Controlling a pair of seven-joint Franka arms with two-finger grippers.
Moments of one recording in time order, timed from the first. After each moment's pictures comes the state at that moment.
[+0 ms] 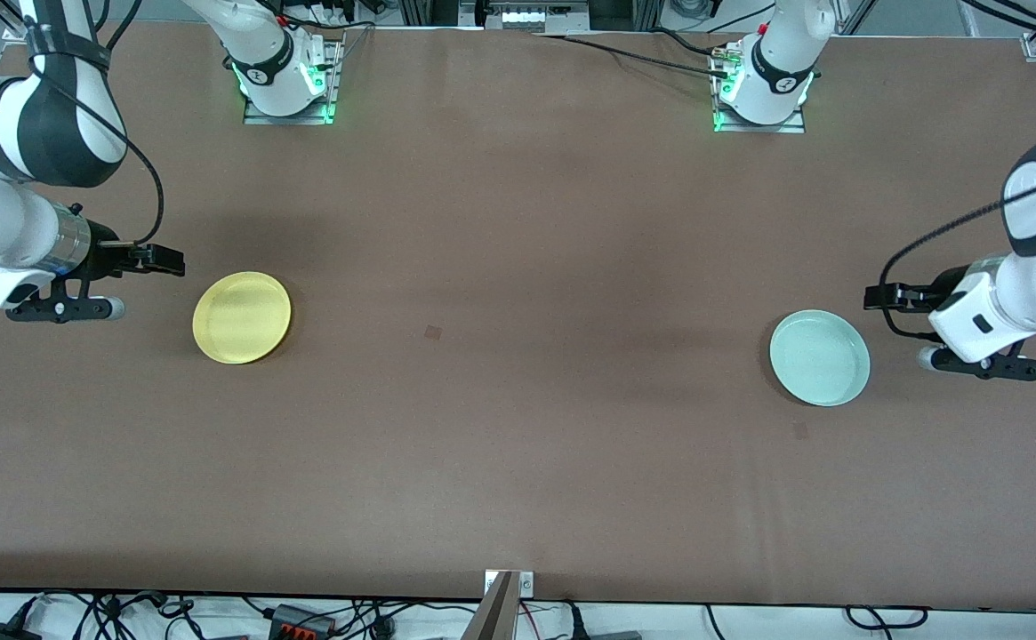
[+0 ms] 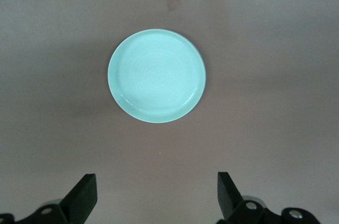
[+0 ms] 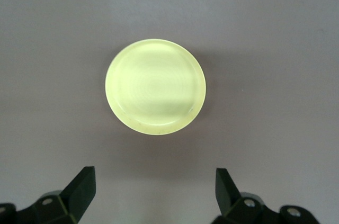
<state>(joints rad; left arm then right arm) 0.06 0.38 0.00 -1.52 0.00 1.61 0.13 0.00 0.17 -0.03 -1.84 -0.02 1.79 -0.04</state>
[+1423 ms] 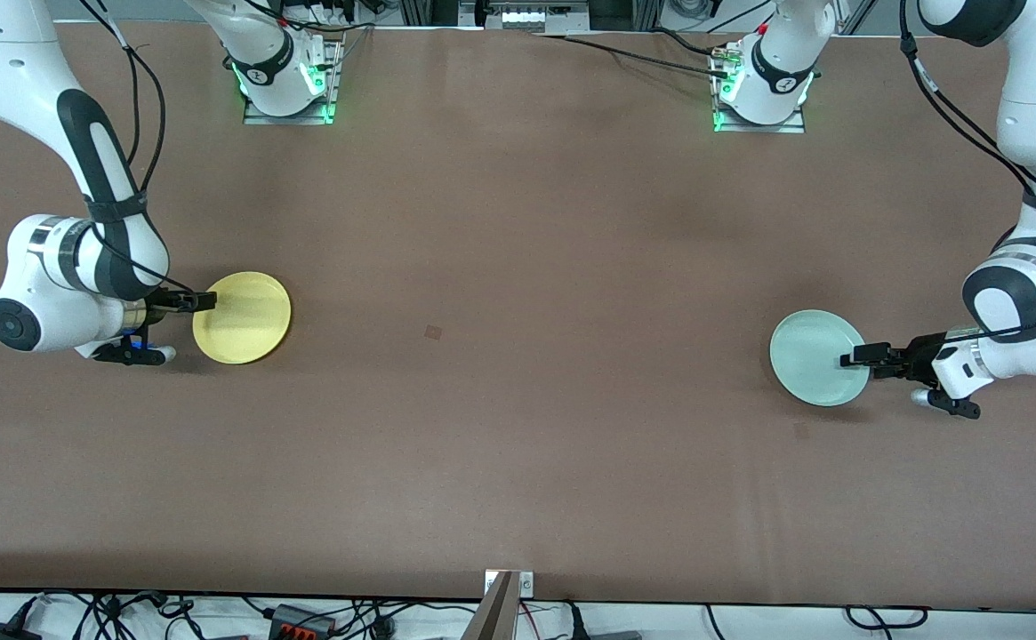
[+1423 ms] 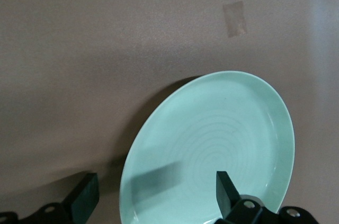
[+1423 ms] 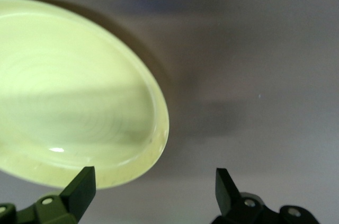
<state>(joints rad) 0.30 0.72 0.00 -1.68 -0.47 2.12 0.75 -0.12 0.56 -0.03 -1.84 -0.02 1.94 -0.05</state>
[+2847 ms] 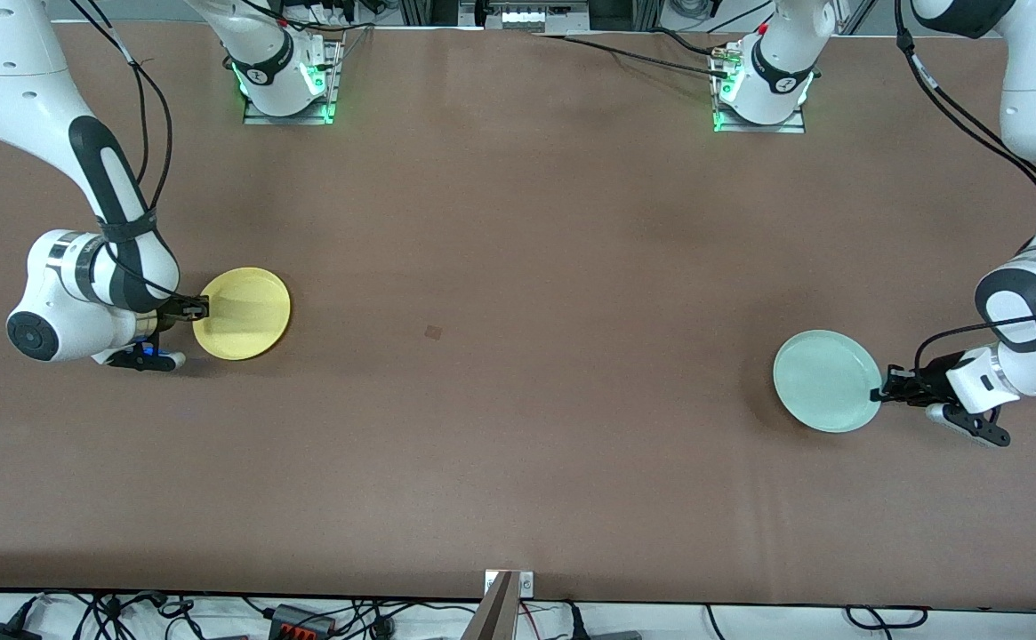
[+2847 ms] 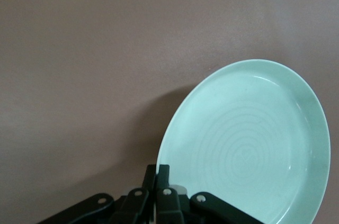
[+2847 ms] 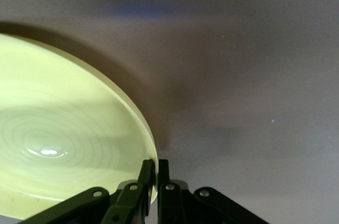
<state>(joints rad) 0.25 0.66 -0.01 -1.56 -0.29 2.17 0.77 -0.13 0.62 -0.03 -1.82 -0.02 1.96 -0.06</state>
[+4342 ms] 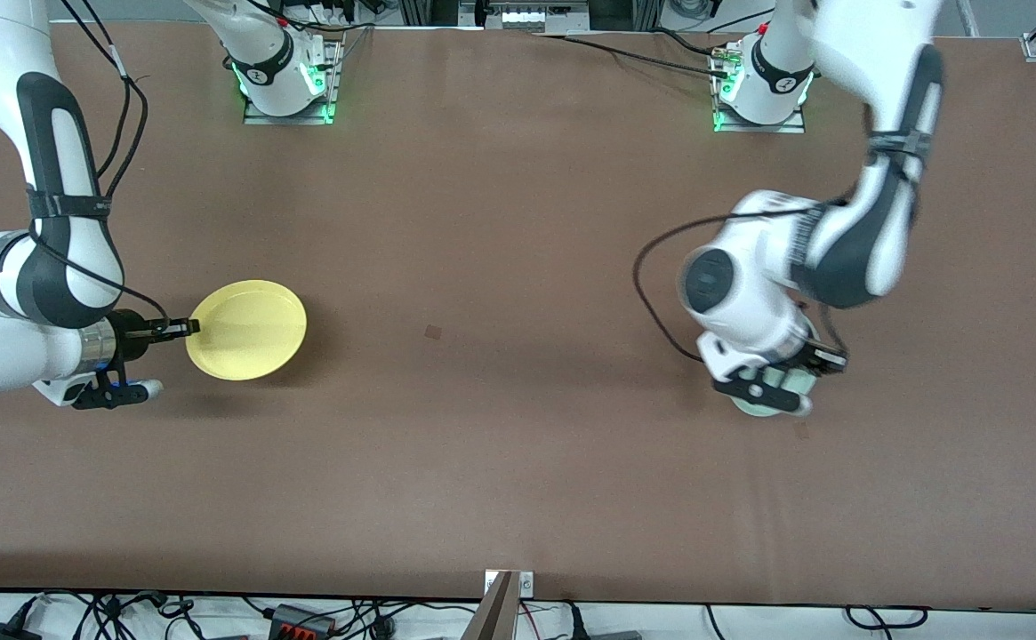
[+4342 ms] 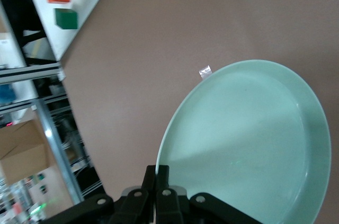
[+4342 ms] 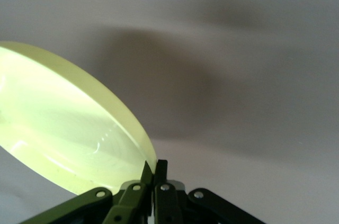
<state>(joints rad) -0.41 0.55 -0.03 -1.55 0.78 1.72 -0.35 -0.05 0.60 0.00 -1.41 0.16 1.61 -0.20</state>
